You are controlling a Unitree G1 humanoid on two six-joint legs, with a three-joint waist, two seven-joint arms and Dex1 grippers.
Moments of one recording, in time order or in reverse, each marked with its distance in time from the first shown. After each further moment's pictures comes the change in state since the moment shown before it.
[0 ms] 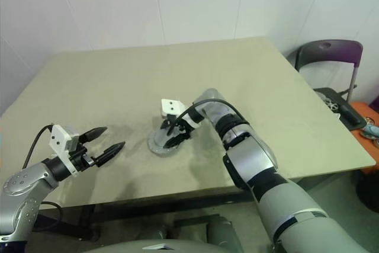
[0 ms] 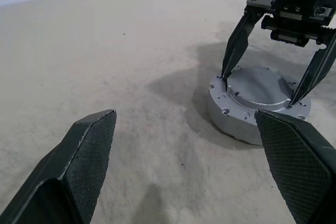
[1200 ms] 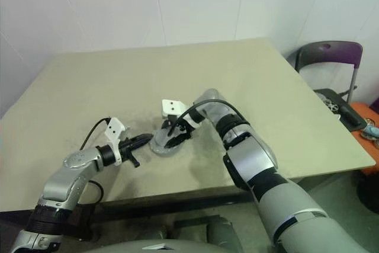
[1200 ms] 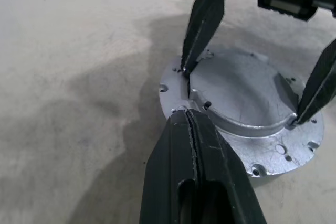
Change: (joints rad) left arm -0.300 -0.094 -0.336 0.227 0.188 0.062 0.032; right arm 0.001 -0.001 -0.012 0.011 -0.020 -0.008 -0.008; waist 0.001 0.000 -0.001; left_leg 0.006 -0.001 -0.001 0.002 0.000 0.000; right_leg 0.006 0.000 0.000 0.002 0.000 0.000
